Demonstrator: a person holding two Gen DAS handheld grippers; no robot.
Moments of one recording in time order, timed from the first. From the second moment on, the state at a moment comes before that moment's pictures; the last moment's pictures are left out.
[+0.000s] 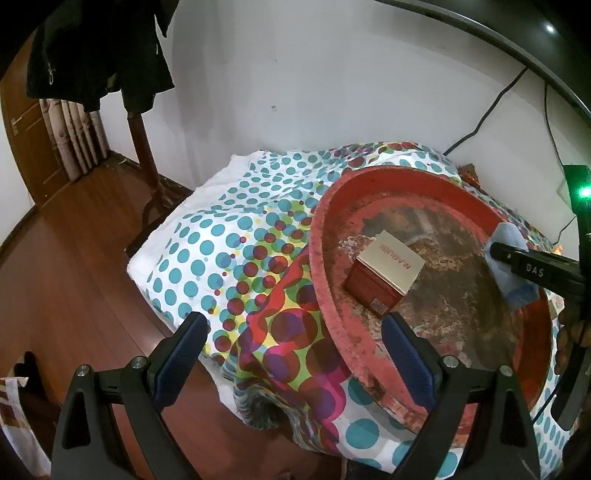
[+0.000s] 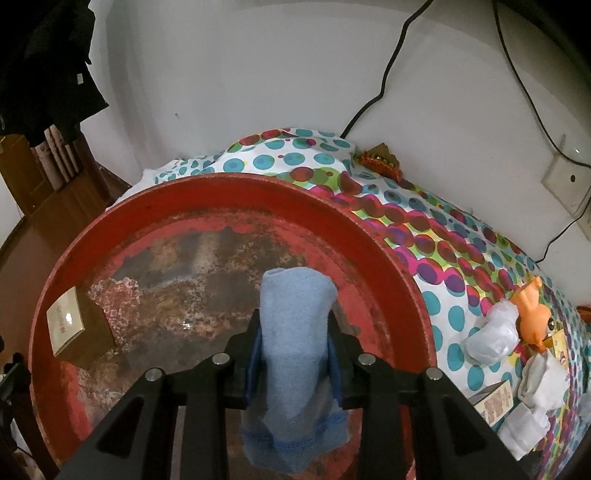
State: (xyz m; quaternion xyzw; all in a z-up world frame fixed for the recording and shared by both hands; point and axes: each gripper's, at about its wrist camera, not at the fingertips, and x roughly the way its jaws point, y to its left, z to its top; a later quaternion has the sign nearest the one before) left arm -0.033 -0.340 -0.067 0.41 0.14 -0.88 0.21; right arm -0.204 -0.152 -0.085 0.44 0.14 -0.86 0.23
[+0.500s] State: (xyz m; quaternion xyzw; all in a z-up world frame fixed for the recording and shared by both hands) left arm -0.034 -0.338 -0.071 0.41 0.13 -0.88 0.21; right arm -0.200 -0.146 -0.075 0.43 0.14 -0.87 0.22
